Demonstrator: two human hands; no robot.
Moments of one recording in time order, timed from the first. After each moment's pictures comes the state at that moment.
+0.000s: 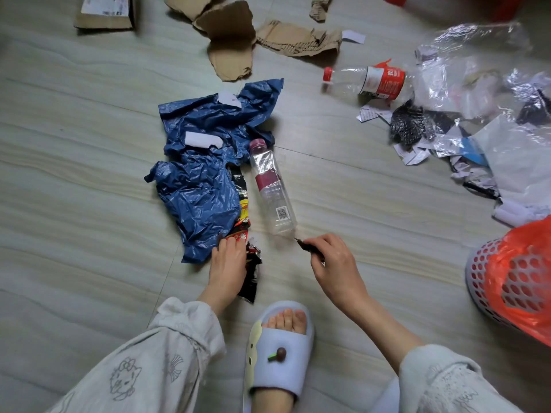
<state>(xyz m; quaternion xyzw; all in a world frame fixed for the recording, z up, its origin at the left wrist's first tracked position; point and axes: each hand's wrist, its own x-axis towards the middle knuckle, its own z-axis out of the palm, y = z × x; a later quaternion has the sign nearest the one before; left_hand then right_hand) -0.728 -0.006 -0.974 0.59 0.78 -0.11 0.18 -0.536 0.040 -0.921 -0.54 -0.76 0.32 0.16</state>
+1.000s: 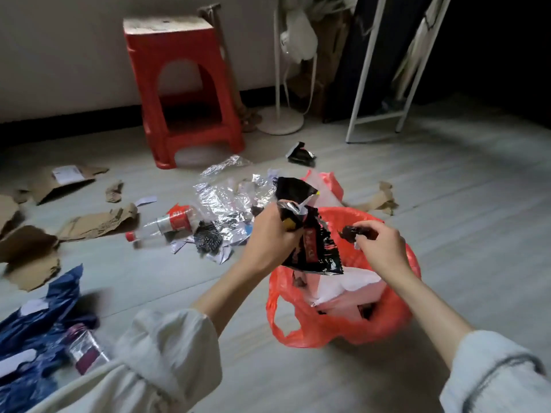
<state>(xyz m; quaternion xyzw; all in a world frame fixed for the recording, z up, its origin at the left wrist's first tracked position) -0.384 0.134 -0.673 0.77 0.44 0.32 0.34 -0.207 0.073 -0.700 -0.81 -0.41 0.18 0.38</state>
